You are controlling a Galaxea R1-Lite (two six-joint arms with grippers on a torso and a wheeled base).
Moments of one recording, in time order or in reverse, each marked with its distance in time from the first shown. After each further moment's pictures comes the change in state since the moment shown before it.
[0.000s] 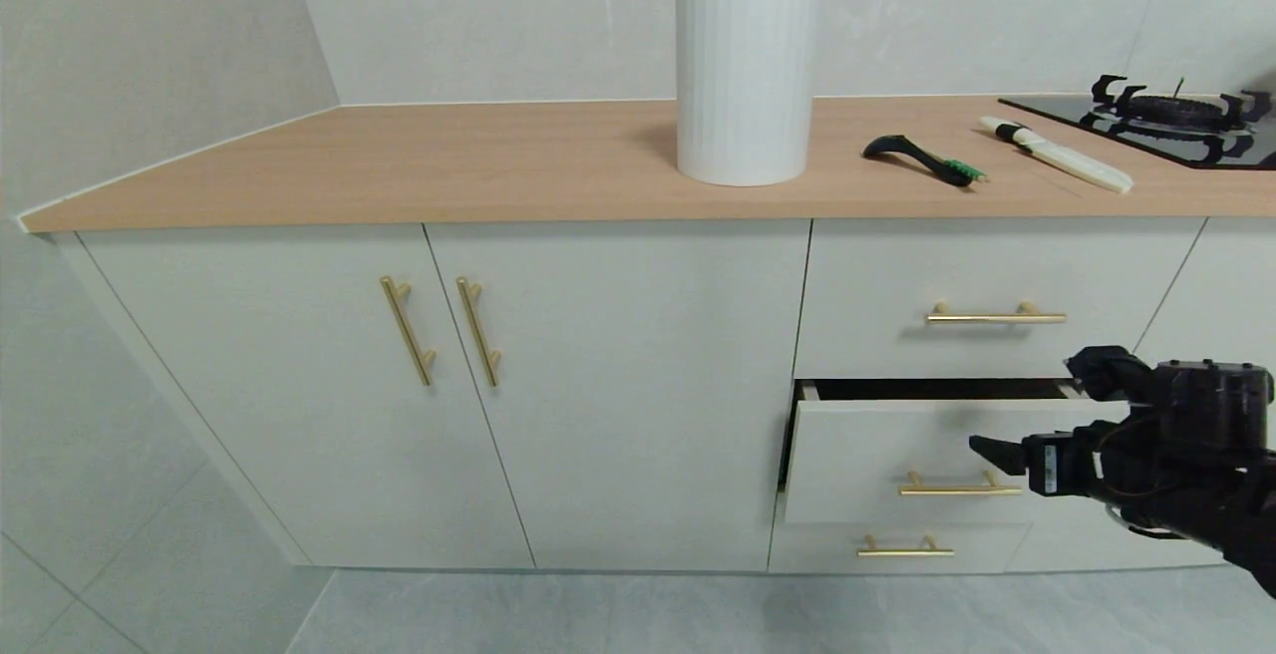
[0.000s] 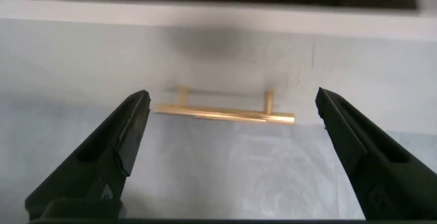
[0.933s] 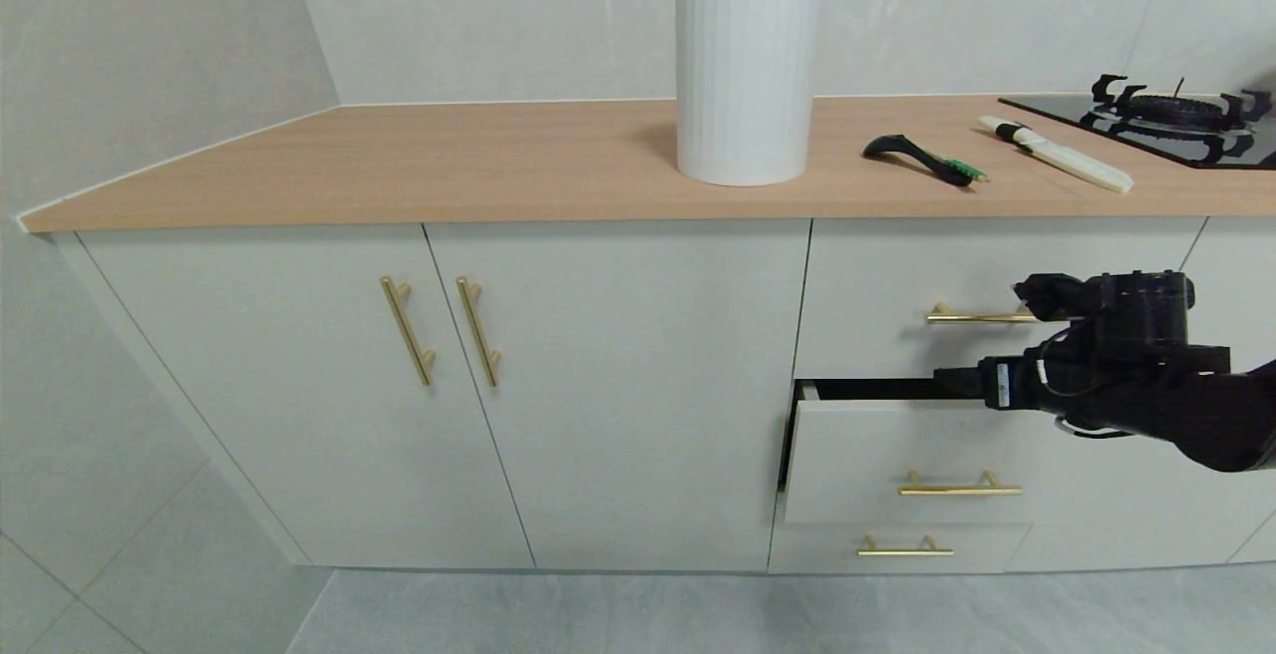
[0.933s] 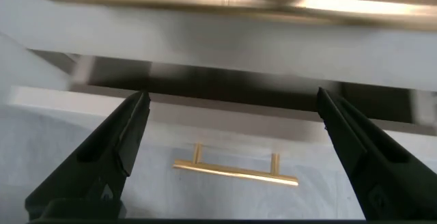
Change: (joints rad) left arm 0.000 0.000 0.000 0.000 0.000 0.000; right arm 0.024 0.111 -0.430 0.316 0.000 -0.004
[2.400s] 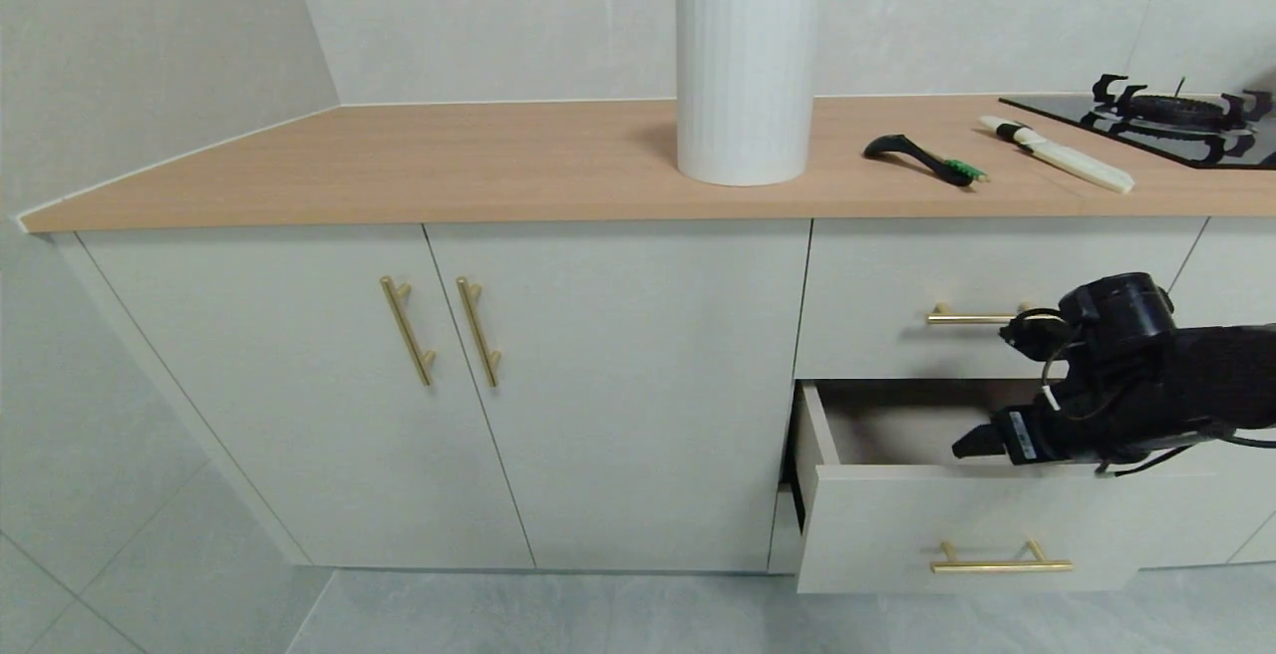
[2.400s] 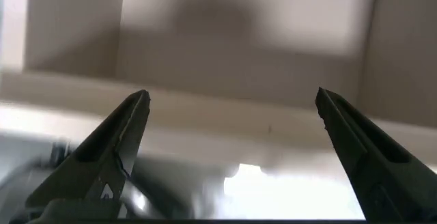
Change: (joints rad) left arm 0.000 0.000 0.000 0.000 0.000 0.000; right arm 0.030 -0.096 -0.118 0.652 -0.042 -0.025
